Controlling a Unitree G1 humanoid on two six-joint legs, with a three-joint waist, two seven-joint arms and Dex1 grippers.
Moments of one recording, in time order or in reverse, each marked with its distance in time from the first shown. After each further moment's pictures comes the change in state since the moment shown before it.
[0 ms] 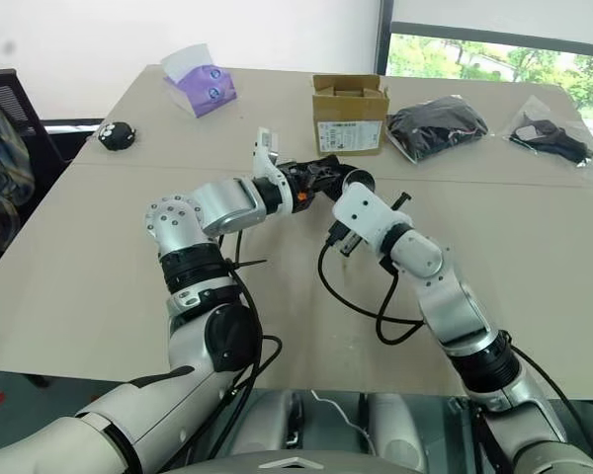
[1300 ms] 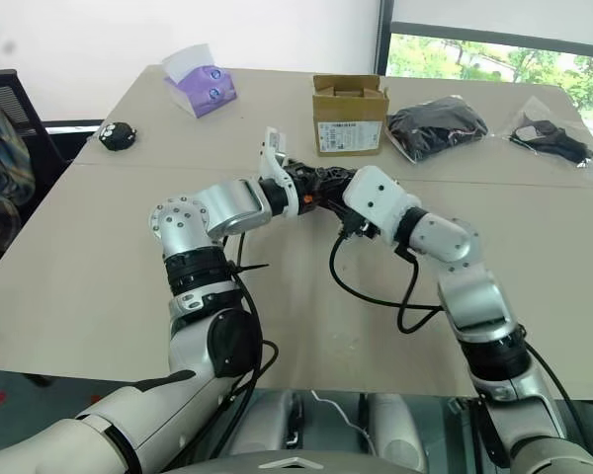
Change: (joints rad) left arm 0.028 0.007 -0.077 -0.003 -0.049 -0.025 0.007; right arm 0.037 -0.013 -0.222 -0.143 0.173 -0.058 0.281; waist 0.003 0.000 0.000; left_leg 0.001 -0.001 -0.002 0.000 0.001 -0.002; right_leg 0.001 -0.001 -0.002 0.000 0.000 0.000
